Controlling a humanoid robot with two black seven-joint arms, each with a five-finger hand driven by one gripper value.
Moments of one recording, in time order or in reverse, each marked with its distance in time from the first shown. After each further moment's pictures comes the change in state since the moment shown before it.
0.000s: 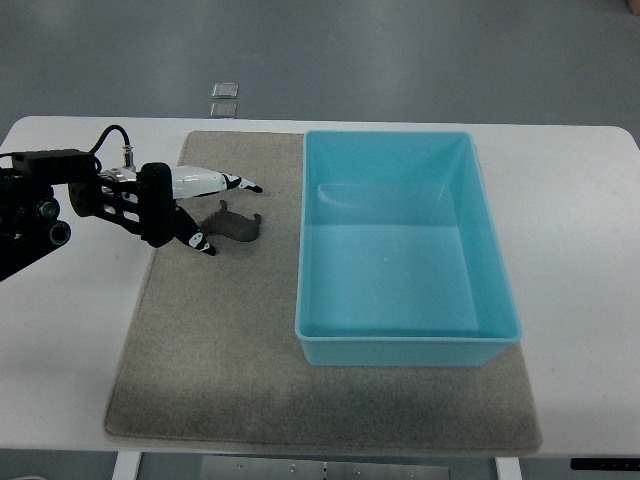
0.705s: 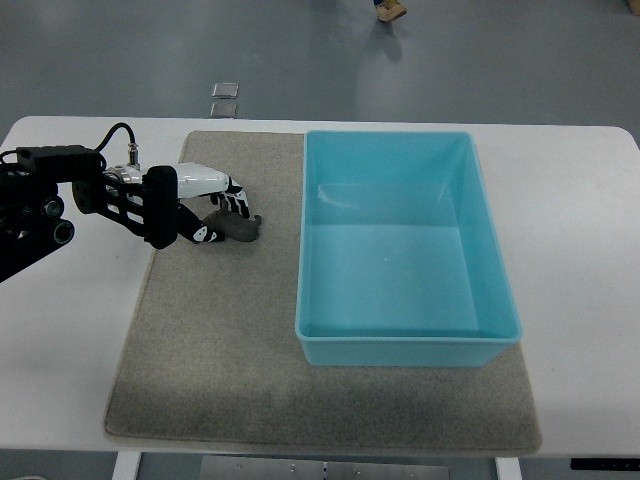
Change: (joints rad) left arm -0.011 -0.004 0.000 -0.002 0.047 -0.001 0.000; right arm 0.000 0.000 0.000 0.000 0.000 0.000 0.000
